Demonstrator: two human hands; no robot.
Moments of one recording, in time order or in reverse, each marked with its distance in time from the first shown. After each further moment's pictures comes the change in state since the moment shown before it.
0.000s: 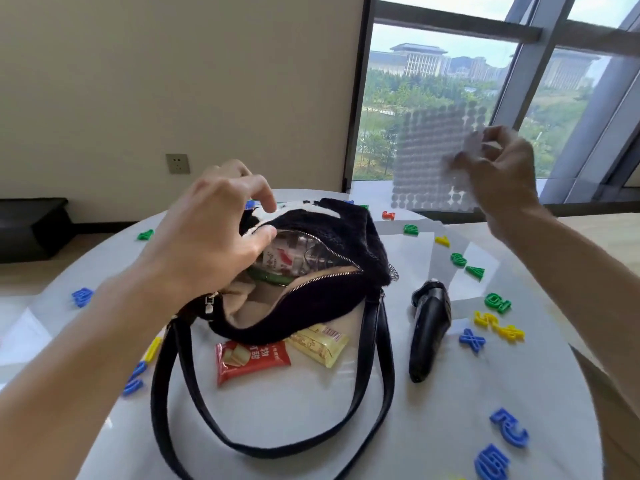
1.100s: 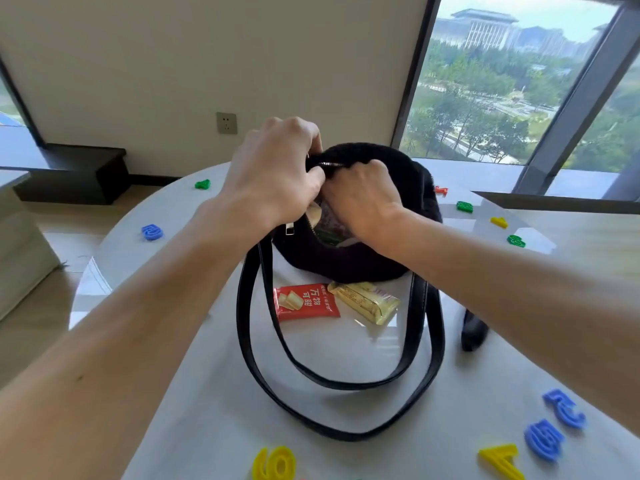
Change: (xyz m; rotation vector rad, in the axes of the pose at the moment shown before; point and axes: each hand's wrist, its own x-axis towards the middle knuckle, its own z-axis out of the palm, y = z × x) left_hand 0.005 -0.010 0.010 0.029 0.094 -0.213; right_hand -0.116 -0.030 0.180 -1.395 -0.545 -0.911
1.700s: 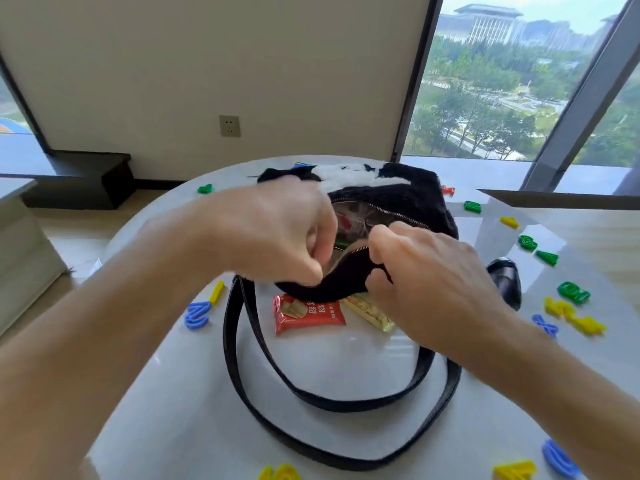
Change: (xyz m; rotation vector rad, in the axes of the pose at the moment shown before) left_hand -0.034 0.010 -0.039 0.125 -0.718 0.128; right_hand -0.113 0.009 -0.042 0.551 -0.075 0.140
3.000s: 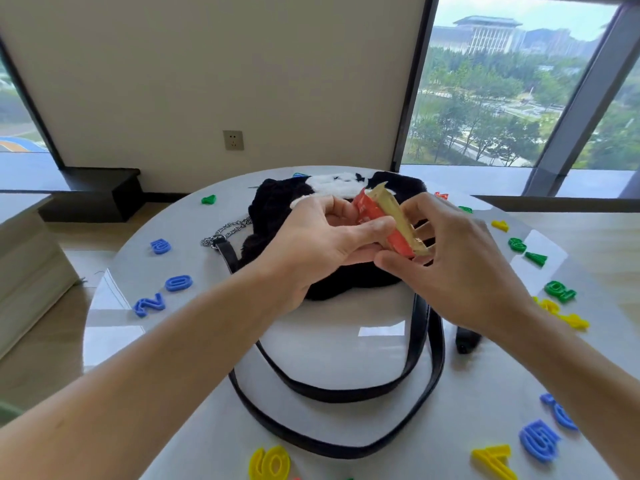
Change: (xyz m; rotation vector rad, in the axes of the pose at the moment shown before) left_hand 0.027 0.041 0.050 -1.480 0.258 -0.106; right_hand -0.014 0.042 -0.009 0.571 0.185 0.100
